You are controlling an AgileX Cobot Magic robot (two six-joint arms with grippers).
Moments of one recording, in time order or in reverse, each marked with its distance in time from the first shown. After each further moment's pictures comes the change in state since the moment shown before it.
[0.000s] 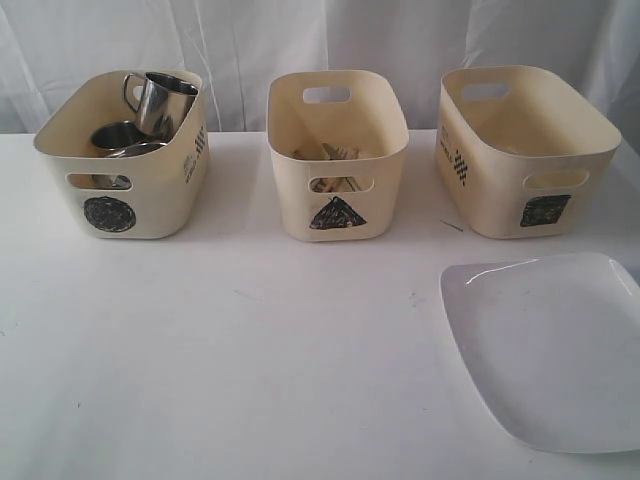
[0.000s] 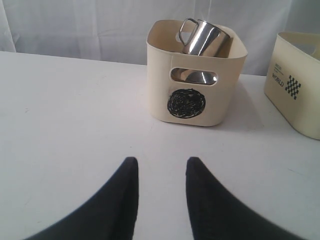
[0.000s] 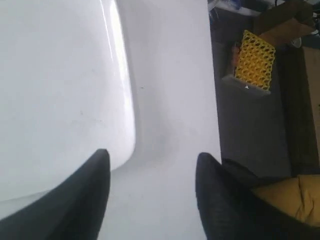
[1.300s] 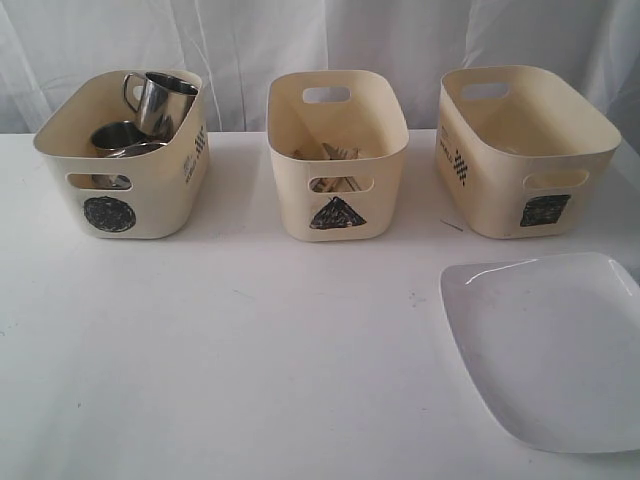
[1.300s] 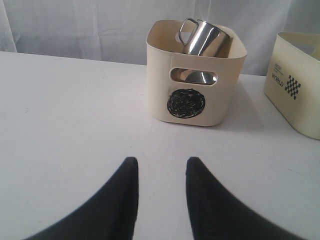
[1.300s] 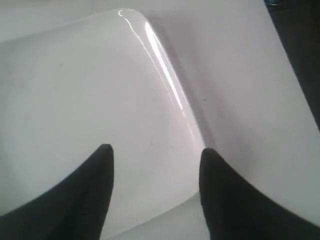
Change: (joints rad) left arm 0.000 0.000 0.000 0.000 0.000 0.000; right arm -0.359 0.002 0.000 0.432 -0.317 -0.182
